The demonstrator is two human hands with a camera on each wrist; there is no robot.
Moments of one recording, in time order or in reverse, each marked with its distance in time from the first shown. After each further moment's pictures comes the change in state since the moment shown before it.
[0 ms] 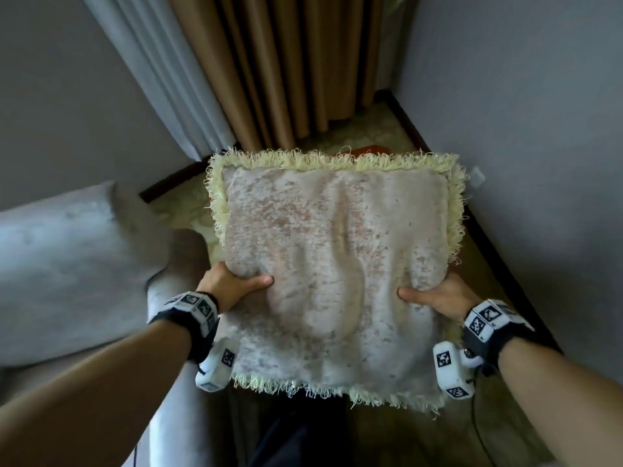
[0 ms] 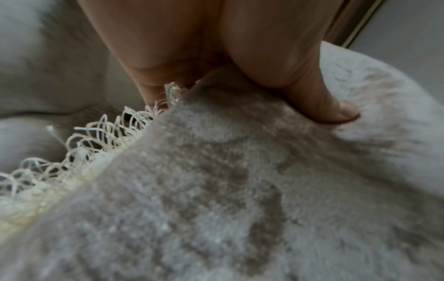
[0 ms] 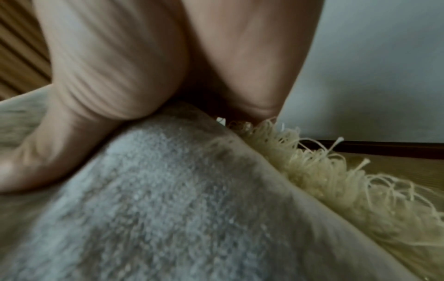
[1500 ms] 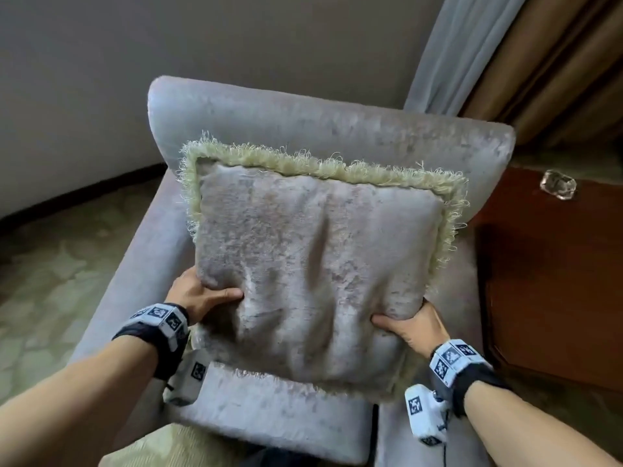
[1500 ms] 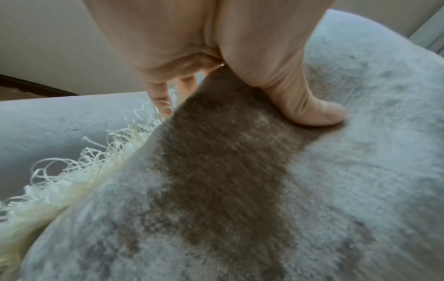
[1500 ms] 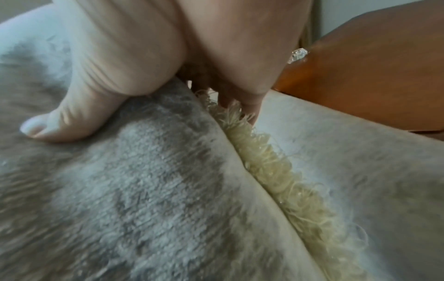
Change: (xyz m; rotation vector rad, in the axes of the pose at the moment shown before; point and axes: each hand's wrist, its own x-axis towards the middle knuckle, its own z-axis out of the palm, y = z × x) left_hand -0.082 -0.725 -0.351 -0.322 0.273 -0.206; right_hand -0.108 -0.081 0.728 -0.452 -0.149 -0.154
